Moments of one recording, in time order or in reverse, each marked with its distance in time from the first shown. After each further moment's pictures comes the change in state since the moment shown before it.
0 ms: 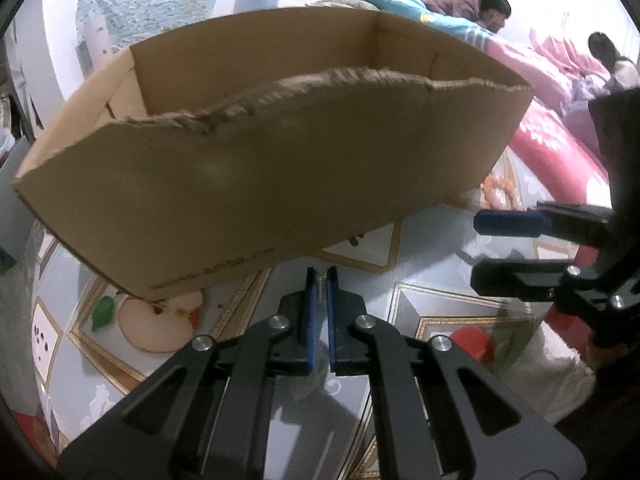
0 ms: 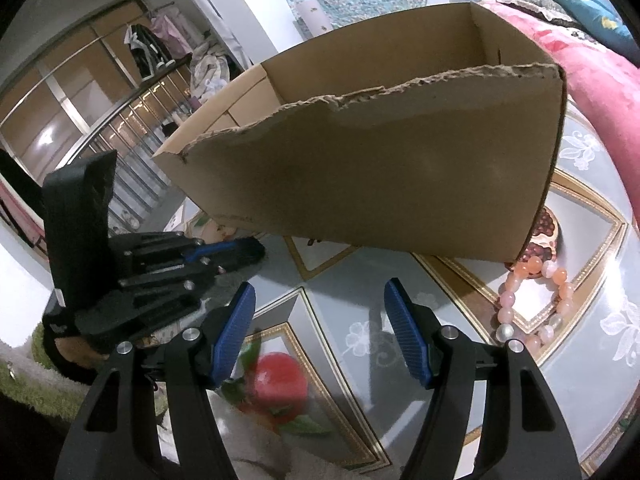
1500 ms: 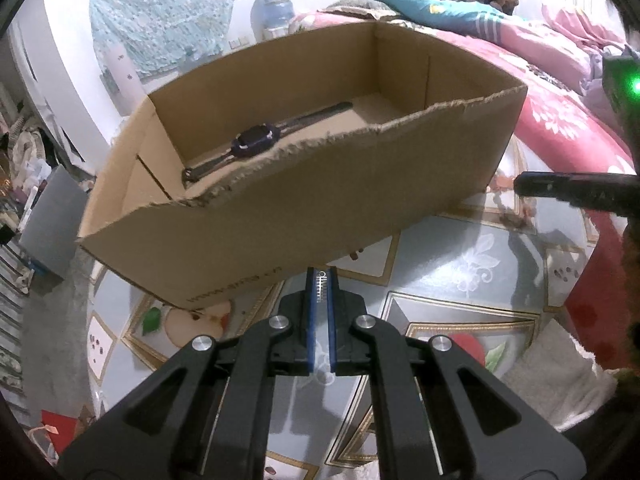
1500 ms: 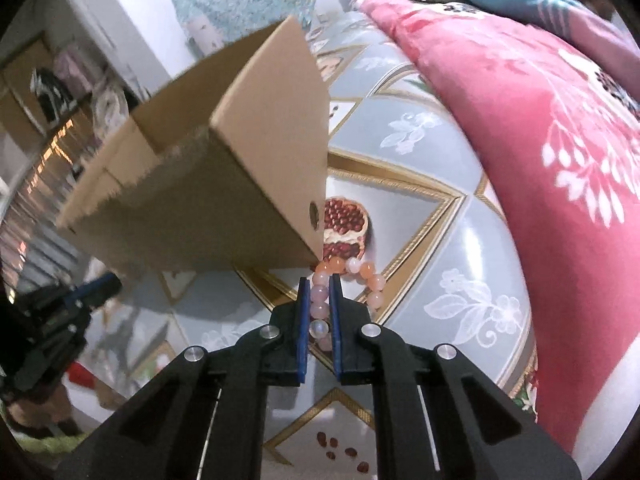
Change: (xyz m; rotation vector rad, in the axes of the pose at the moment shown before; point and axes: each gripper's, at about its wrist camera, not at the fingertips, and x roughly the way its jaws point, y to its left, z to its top) left arm -0.024 -0.045 0.009 0.082 0.013 0.195; right arm -0.052 -0.075 0.010 0.258 -0.045 -0.271
